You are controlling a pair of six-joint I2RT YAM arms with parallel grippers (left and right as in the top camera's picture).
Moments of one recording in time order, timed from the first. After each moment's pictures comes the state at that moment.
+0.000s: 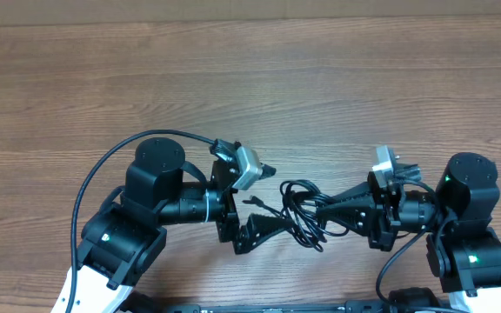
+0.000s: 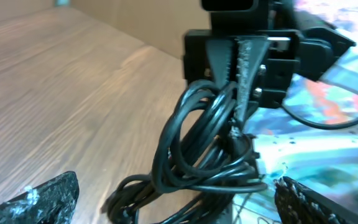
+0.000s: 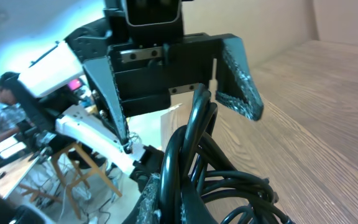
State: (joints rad) left arm -0.50 0.96 0.98 -0.46 0.91 -0.04; right arm 0.08 0.76 0.75 -0.32 -1.42 0.10
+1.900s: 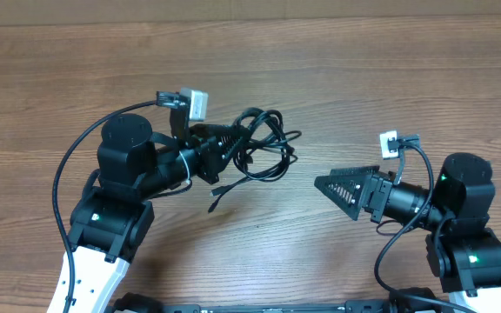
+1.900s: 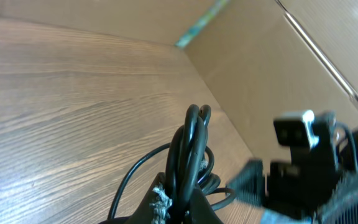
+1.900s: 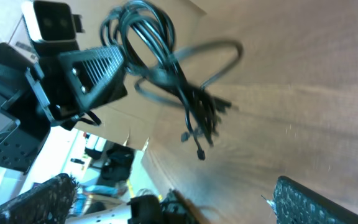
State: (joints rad) left arm -0.30 1.02 0.98 -0.29 0.66 -0.54; right arm 0.08 0.76 0.75 -0.44 -1.02 0.62
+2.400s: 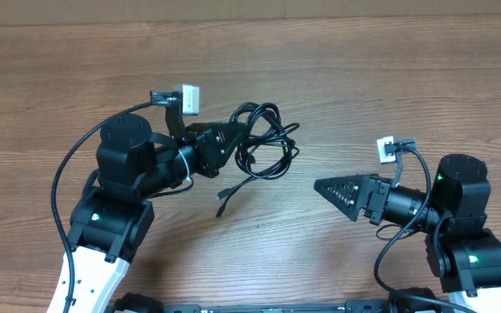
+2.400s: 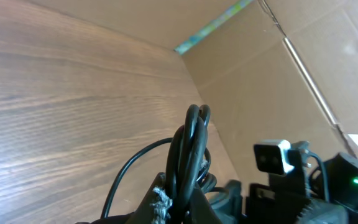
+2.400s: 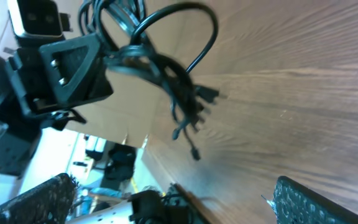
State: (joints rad) left arm -0.30 1.02 0.98 -0.27 0.65 -0.71; right arm 0.08 0.76 0.75 -0.51 -1.00 0.62
